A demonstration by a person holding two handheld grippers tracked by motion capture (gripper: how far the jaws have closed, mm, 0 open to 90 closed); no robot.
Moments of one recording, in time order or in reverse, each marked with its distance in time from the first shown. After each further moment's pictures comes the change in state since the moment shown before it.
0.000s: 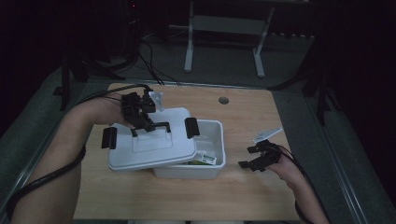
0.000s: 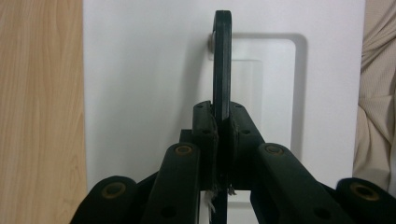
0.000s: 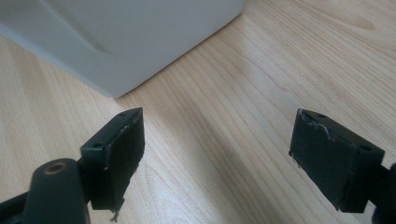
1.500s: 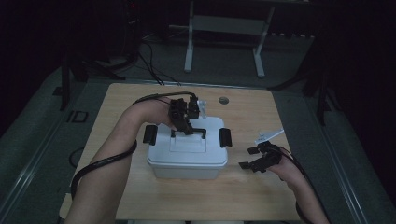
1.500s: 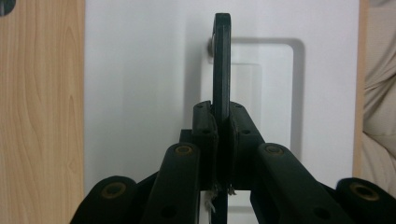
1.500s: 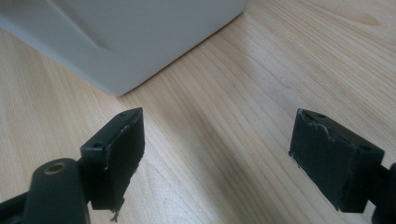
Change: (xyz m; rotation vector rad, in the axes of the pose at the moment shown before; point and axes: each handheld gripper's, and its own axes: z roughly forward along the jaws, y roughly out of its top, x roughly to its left) left arm 0.011 0.089 0.070 0.000 -0.057 0.163; right arm -0.003 -0.007 0.001 -0.024 0.022 0.006
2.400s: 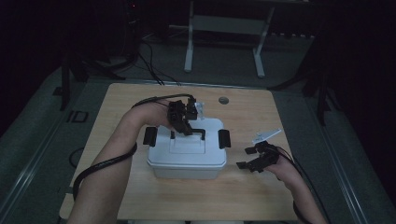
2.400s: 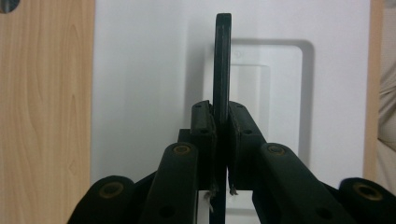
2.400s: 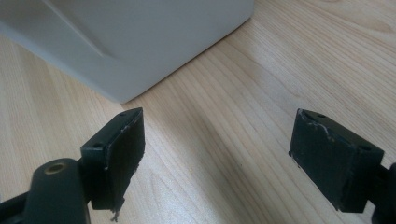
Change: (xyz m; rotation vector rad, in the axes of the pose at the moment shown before) left arm 0.001 -0.008 0.009 -0.029 0.036 -0.014; right arm 0.002 0.004 0.006 -0.005 0.013 -0.004
